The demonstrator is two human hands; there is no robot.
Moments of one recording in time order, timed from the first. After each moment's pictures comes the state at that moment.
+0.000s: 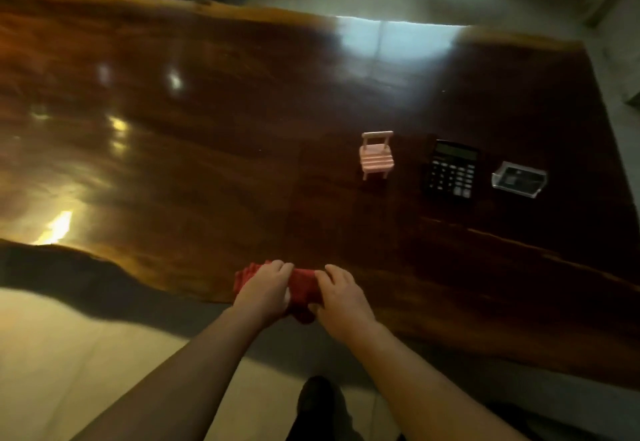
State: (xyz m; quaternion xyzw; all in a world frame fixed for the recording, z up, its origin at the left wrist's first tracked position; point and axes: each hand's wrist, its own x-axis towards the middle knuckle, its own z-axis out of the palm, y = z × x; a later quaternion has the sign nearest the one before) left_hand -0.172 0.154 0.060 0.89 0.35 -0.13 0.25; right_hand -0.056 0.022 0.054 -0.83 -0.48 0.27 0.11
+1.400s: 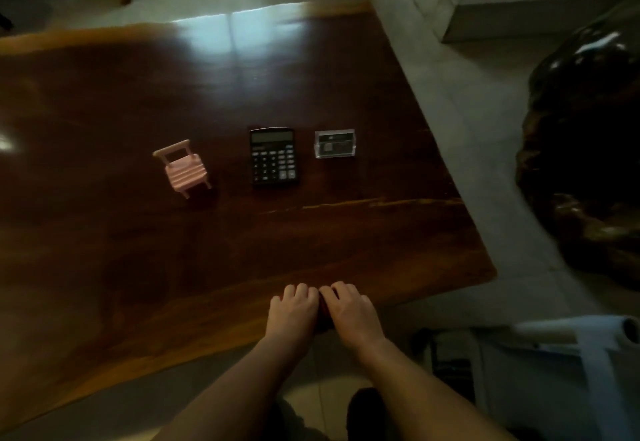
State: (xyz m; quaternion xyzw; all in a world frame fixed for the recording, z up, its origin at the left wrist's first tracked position) left_hand 0.039 -0.086 0.024 0.97 0.10 -0.20 0.13; right_hand 0.094 -0.218 0.013 -0.91 -0.35 0.19 0.10
